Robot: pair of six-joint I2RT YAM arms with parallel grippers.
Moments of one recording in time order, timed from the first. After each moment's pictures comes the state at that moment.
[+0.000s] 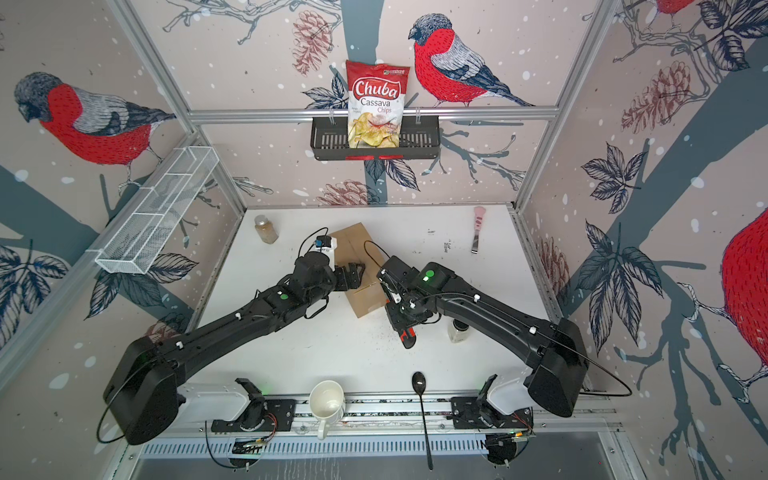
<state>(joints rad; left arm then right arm) -0.68 1.31 0.84 -0.04 -0.11 -0.58 0.95 1.43 1.27 -1.15 -0.06 0.45</state>
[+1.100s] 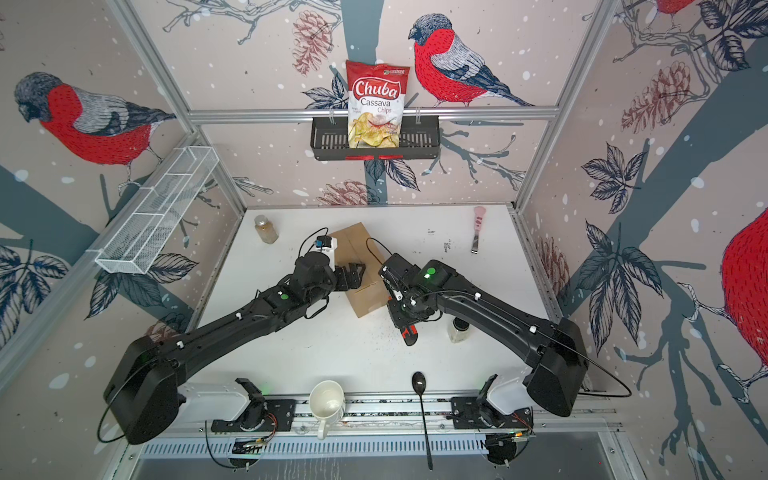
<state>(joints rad) -0.68 1.31 0.84 -0.04 -0.10 -0.58 0.93 1.44 1.28 -1.16 -0.04 0.45</state>
